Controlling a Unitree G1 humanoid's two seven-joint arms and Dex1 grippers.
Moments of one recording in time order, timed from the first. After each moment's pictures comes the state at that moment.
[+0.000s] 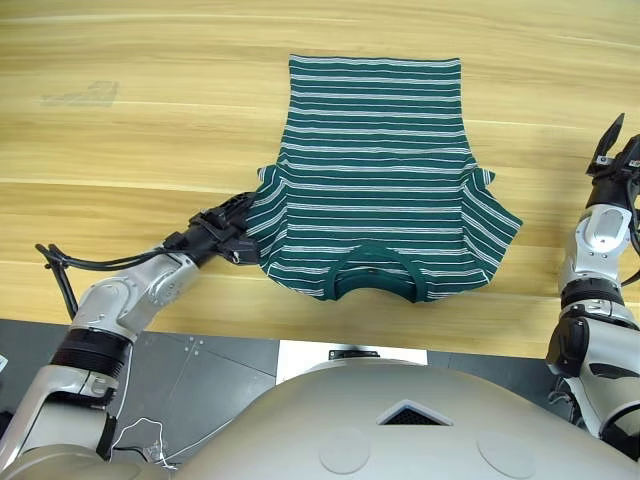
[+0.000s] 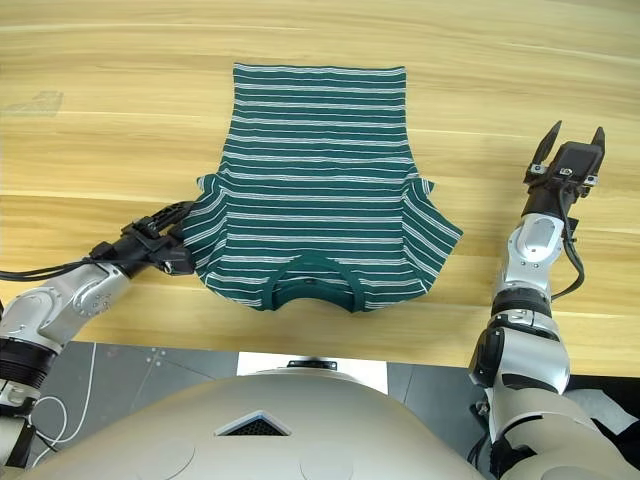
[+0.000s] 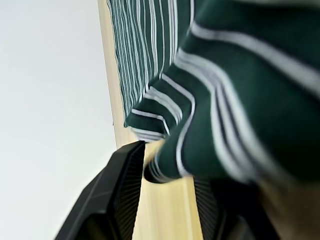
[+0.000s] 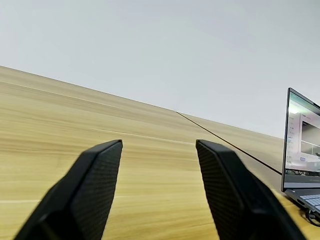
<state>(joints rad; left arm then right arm) 0.07 0.85 -0.33 0.23 0.82 -0.50 0.02 -0.32 -0.45 -0.27 1.01 -0.02 -0.71 -0.13</state>
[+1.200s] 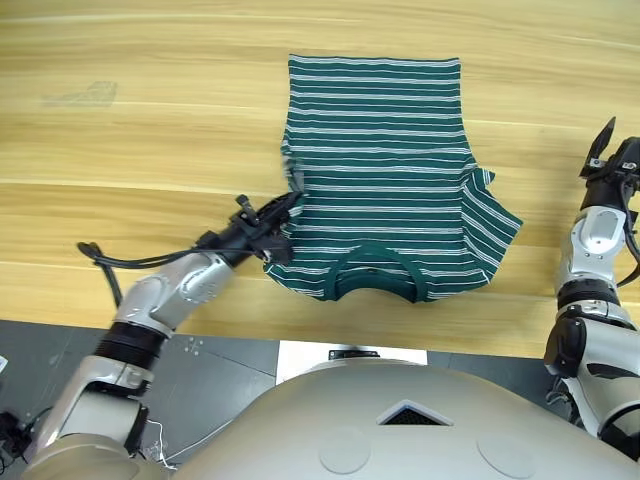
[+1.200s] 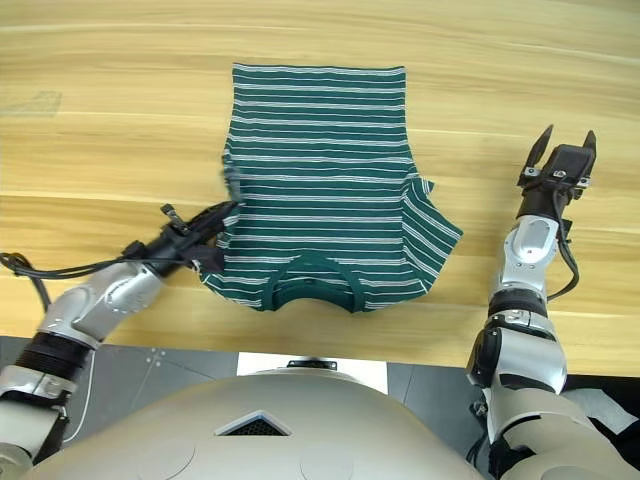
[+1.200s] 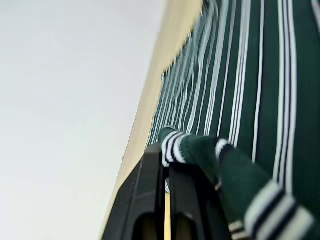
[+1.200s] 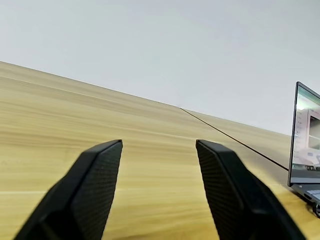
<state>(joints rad) 0.06 0.67 -0.40 0.19 0.62 -0.64 0.07 -0.32 -0.43 -0.26 1.04 -0.01 -0.70 -0.13</state>
